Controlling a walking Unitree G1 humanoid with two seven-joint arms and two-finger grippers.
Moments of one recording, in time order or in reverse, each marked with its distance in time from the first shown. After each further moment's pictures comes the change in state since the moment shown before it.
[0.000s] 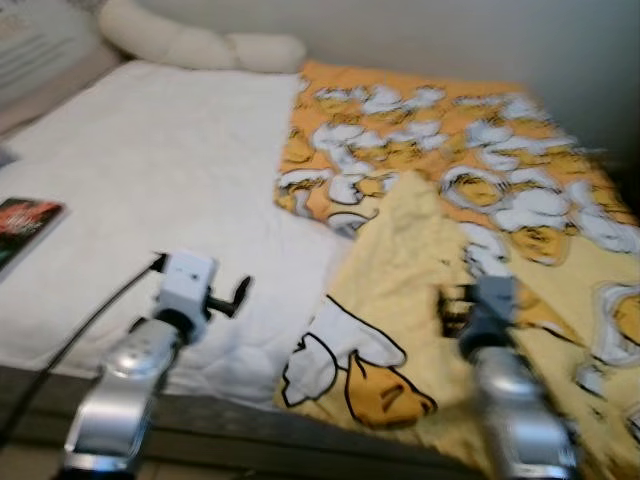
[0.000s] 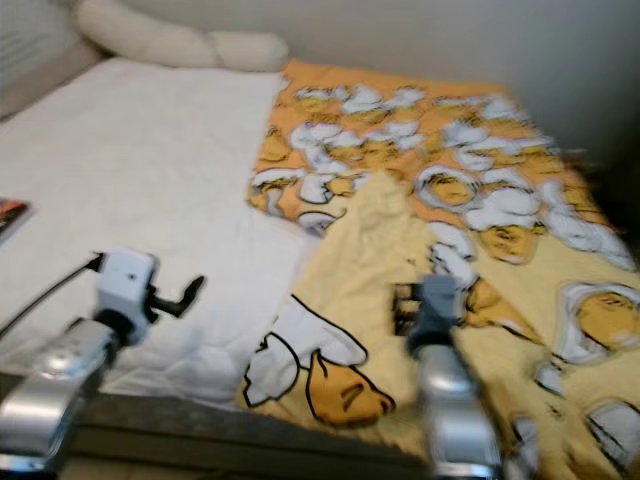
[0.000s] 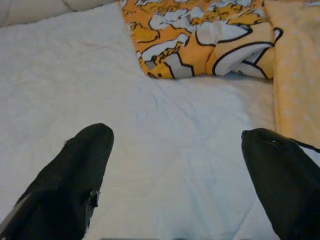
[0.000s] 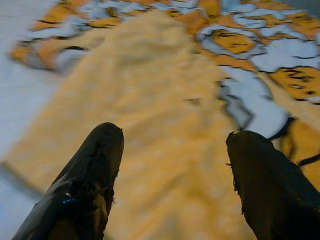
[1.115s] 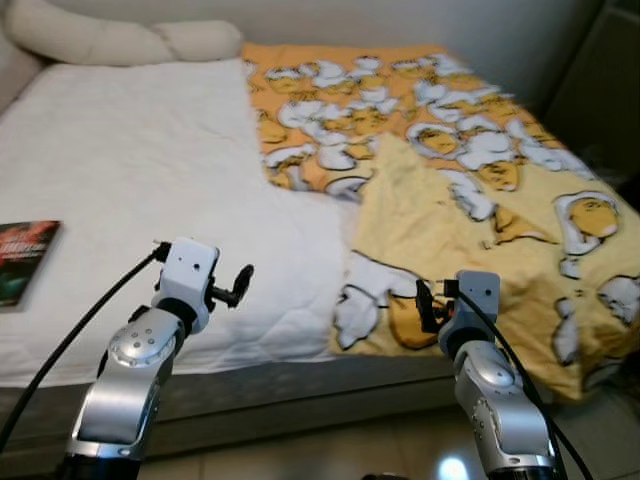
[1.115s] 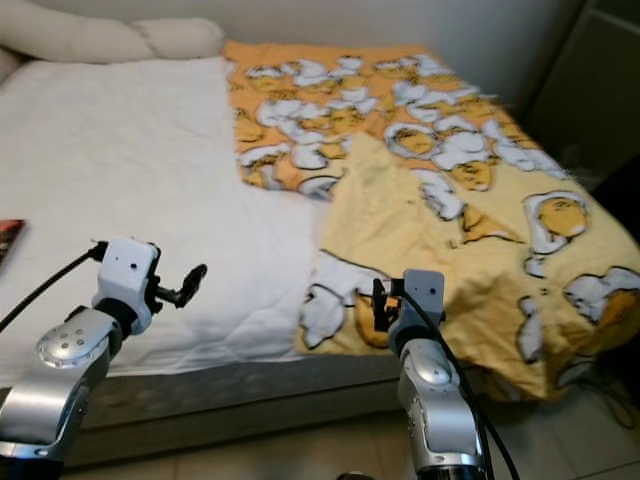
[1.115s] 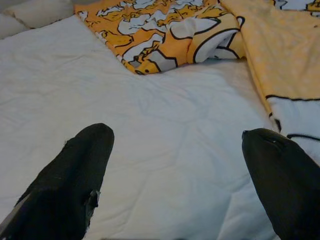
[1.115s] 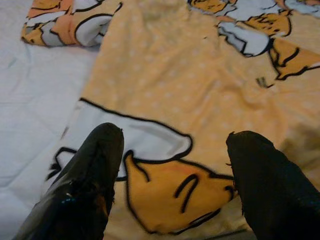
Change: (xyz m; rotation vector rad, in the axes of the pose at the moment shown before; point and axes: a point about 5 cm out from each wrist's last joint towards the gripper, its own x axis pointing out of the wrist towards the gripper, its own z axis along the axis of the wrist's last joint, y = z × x) left arm 0.007 -0.002 0.008 0.007 -0.030 0.005; right arm 0.007 0.004 0.002 0.018 -0.001 0.009
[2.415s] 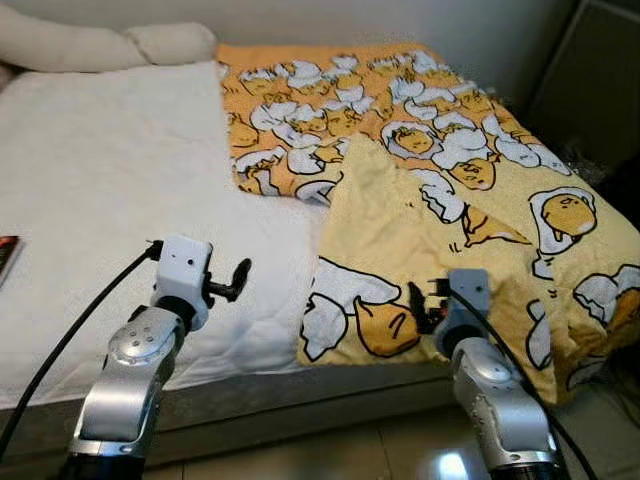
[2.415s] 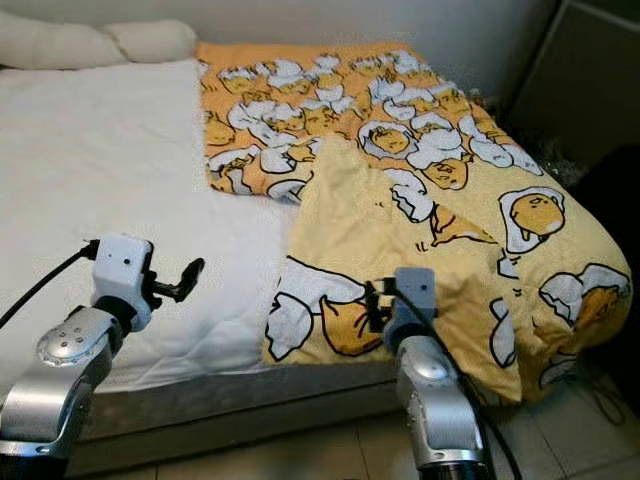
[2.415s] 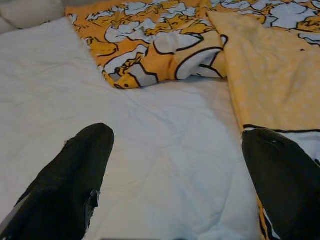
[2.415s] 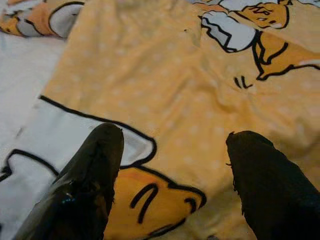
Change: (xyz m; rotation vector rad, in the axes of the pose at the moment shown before) left arm 0.002 0.000 0.003 -0.064 -0.025 0.018; right arm 0.001 0.006 0.001 -0.036 0.041 0.059
